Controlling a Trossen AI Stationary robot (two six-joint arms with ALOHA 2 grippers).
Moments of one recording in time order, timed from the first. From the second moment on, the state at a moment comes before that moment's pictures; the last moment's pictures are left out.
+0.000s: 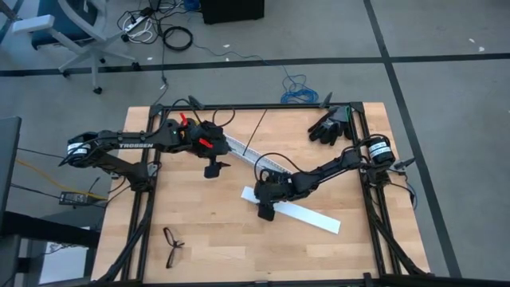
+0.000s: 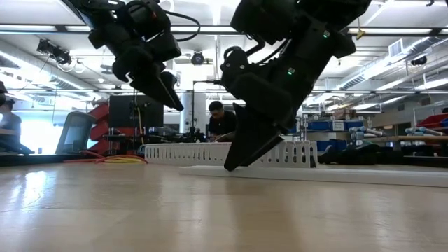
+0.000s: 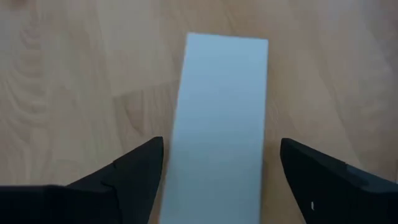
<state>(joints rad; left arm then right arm) 0.30 1.29 0.78 -0.29 0.17 0.31 0.23 1.95 1.14 -0.13 0.21 0.43</state>
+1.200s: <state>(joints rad) 0.30 1.29 0.78 -0.28 0.17 0.28 0.25 2.01 1.13 -0.12 0.27 0.53</state>
